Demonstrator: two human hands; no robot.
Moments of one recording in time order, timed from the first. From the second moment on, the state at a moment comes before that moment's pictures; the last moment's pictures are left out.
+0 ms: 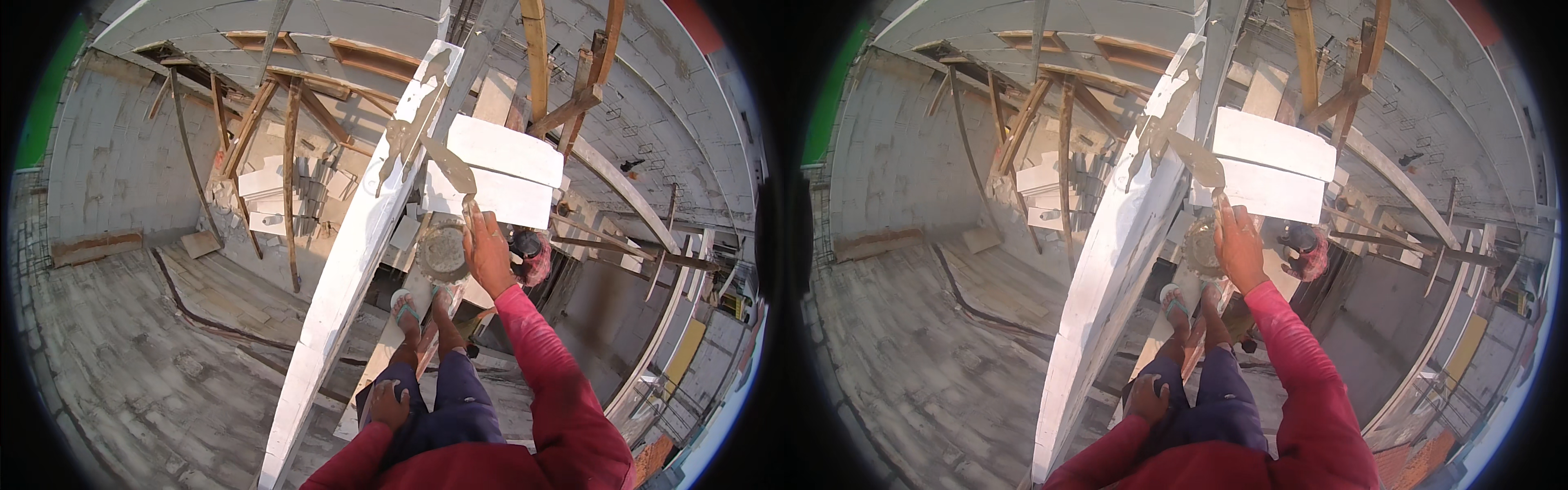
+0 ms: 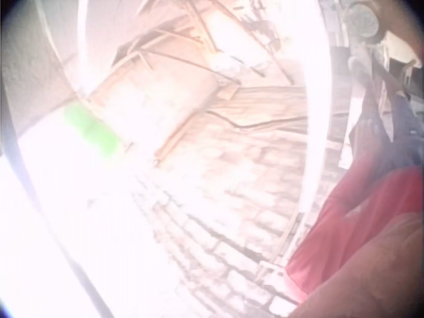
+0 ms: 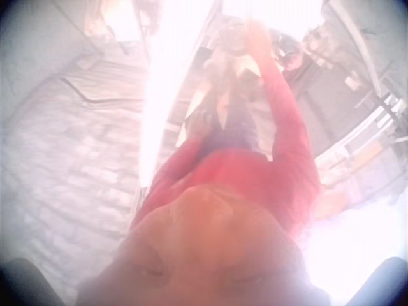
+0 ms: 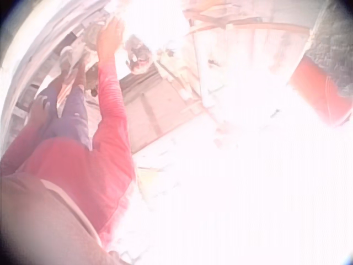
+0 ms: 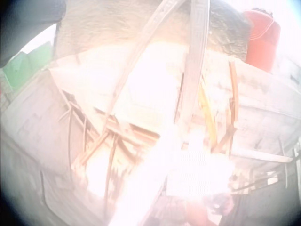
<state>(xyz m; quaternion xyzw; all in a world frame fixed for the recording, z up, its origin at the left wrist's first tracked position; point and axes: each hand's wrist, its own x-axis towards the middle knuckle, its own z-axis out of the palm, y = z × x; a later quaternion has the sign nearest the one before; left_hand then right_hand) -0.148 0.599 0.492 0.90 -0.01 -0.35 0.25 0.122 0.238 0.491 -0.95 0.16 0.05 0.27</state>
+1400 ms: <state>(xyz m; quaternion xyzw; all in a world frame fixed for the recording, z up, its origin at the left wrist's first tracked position) -0.151 0.614 0.479 0.90 0.01 -0.39 0.21 -0.024 0.232 0.185 -0.86 0.29 0.37 0.18</state>
